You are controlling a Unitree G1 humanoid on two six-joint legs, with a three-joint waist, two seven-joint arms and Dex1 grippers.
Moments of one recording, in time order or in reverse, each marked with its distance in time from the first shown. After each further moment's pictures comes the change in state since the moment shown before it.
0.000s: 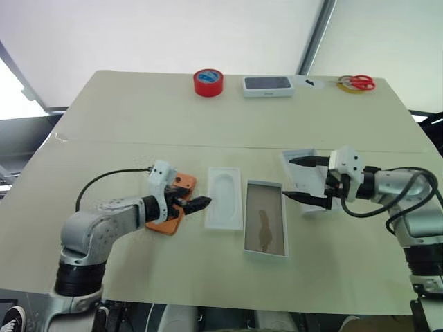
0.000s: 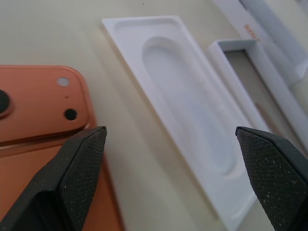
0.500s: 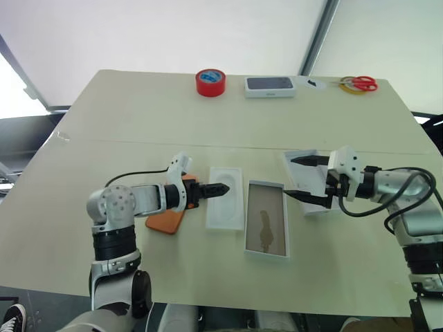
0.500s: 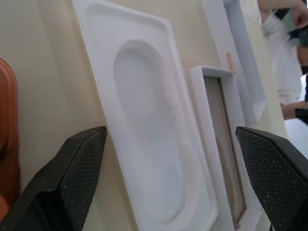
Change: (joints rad) left arm -0.209 -0.248 0.212 0.225 -0.020 0.288 0.170; right arm -0.008 0.007 0.005 0.033 -0.025 -0.026 -0.018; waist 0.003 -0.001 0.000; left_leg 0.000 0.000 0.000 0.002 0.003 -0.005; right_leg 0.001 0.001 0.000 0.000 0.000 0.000
